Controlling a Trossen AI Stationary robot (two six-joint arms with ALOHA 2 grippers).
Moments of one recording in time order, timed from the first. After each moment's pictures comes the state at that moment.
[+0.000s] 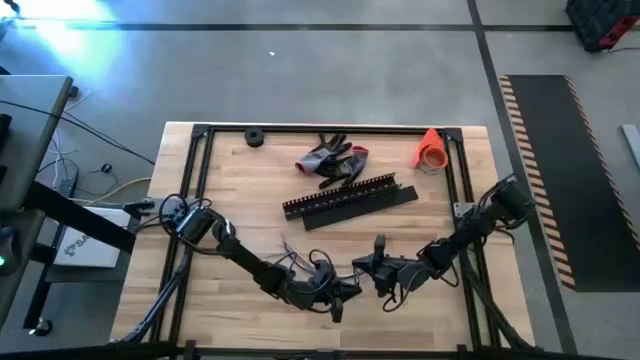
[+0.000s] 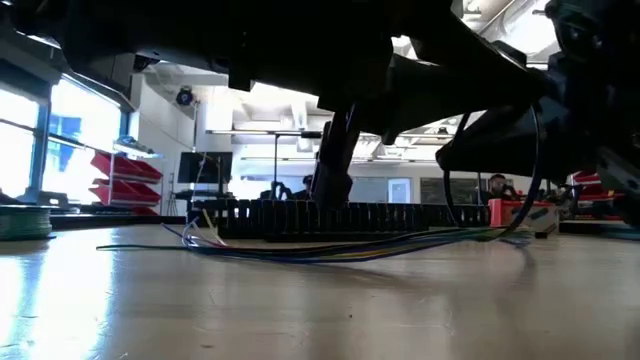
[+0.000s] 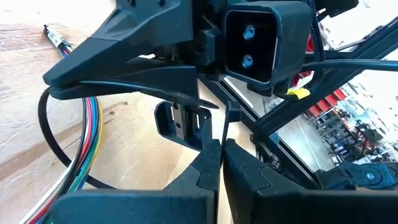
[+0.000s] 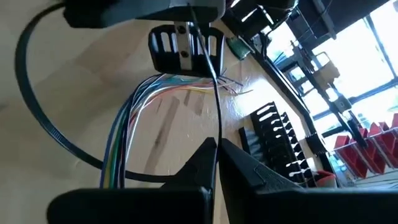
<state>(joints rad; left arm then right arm) -0.52 2.25 1.25 0.82 -0.61 -0.87 0.63 1.78 0.52 0.79 0.73 -0.50</state>
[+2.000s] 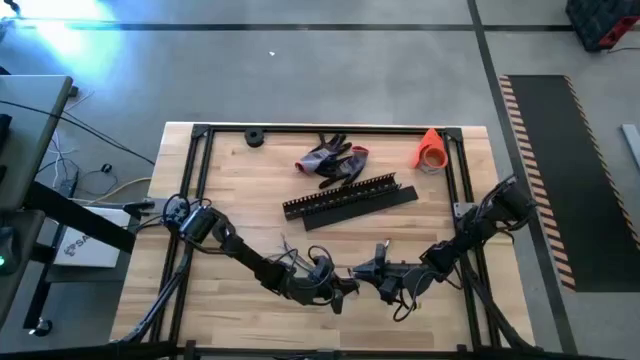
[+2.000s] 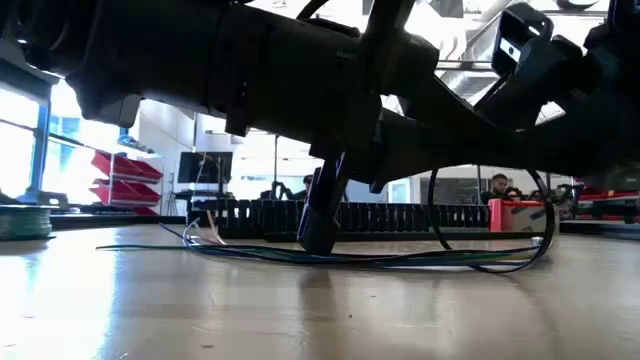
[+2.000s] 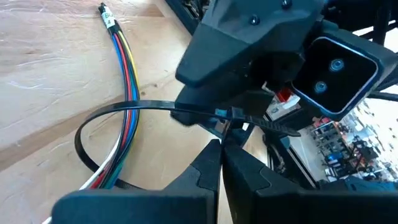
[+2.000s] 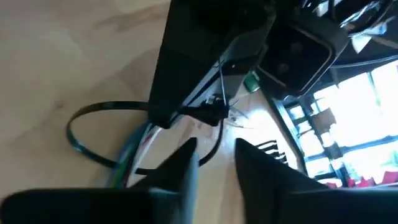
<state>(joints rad) -0.50 2.27 1.21 0.82 -0.57 -1.03 0.67 1.78 0.52 0.83 0.66 -0.65</state>
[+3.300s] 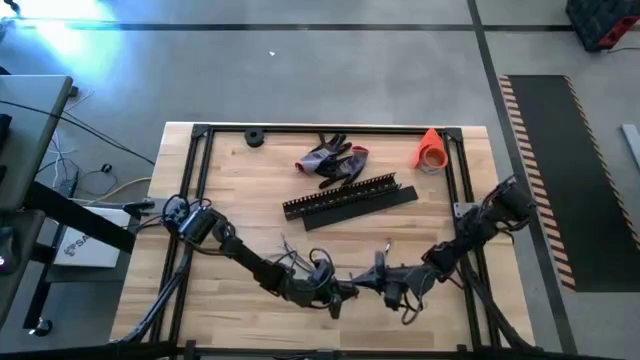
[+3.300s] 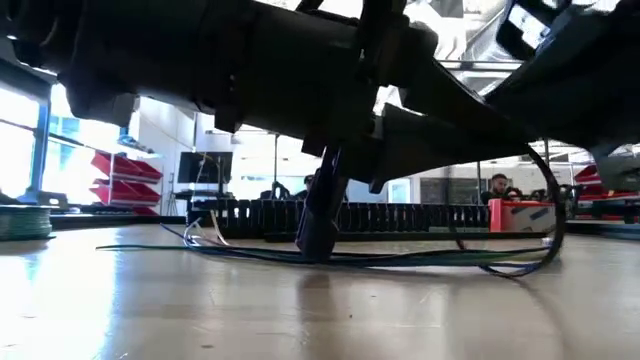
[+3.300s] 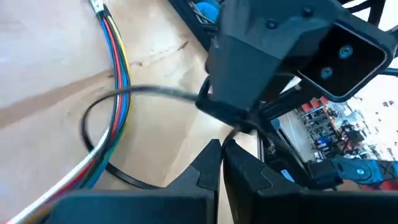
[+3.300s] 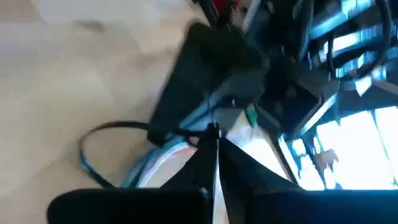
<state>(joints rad) -0.51 2.27 1.21 0.82 -0.54 -1.03 0.68 1.78 0.52 0.91 0.61 -0.79</state>
